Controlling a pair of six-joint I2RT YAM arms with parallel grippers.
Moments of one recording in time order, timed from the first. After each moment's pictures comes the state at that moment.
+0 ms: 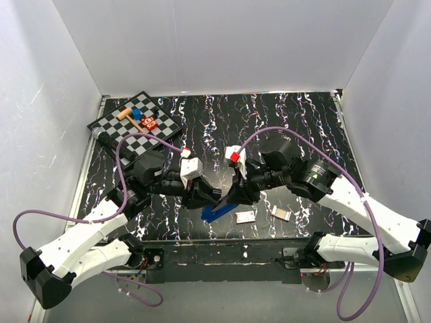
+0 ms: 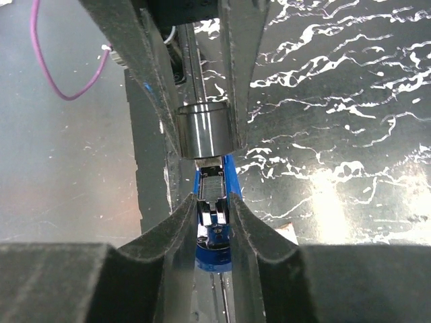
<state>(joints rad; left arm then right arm) -0.73 0.89 0.79 -0.17 0.85 0.03 0.96 1.09 1.19 -0.70 -0.57 -0.09</state>
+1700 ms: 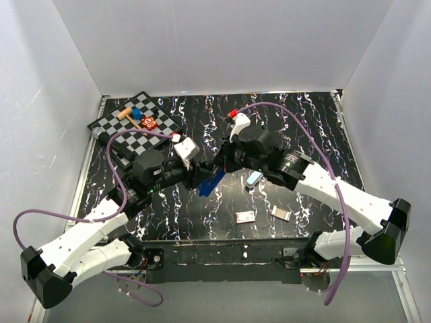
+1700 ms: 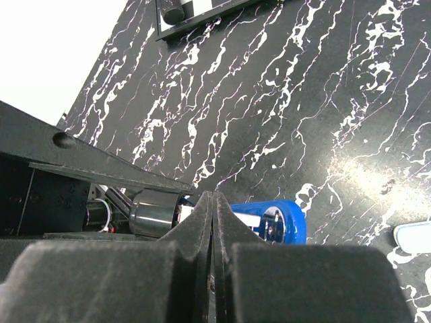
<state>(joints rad) -0.73 0.90 0.79 -0.10 0.32 -0.05 0.97 1.29 1.28 -0.46 0.04 0.52</state>
